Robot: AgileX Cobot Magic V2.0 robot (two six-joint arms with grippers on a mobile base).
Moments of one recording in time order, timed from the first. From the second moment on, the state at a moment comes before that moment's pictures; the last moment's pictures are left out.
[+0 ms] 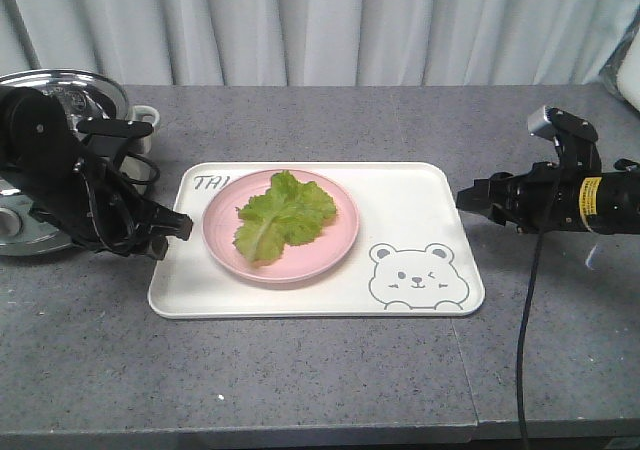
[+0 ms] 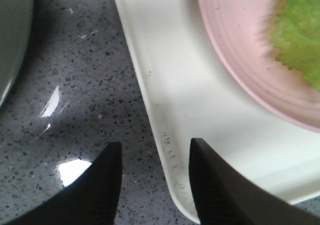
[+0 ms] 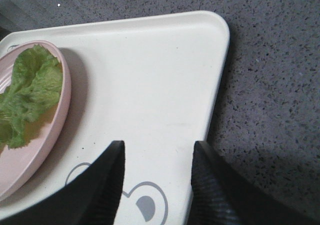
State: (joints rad) left arm -0.24 1.70 -1.29 -0.09 0.89 -0.01; right arm -0.11 1.75 -1.03 -1.77 -0.66 1.90
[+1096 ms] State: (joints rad) left arm -0.24 1.71 -1.24 -0.10 0.83 -0.03; right arm -0.09 1.86 -1.03 -1.76 -0.65 1.90
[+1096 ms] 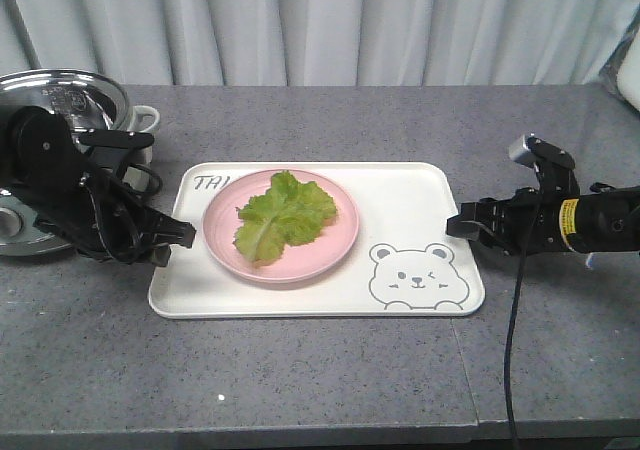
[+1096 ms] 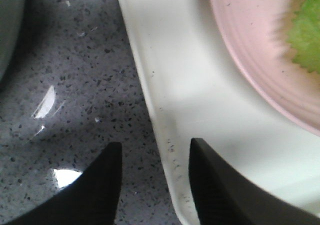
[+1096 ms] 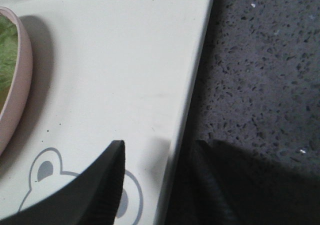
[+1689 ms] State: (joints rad) left arm -0.24 1.77 -1.21 -0.13 0.76 -0.03; right arm -0.09 1.87 -1.04 -1.76 -0.67 1.90
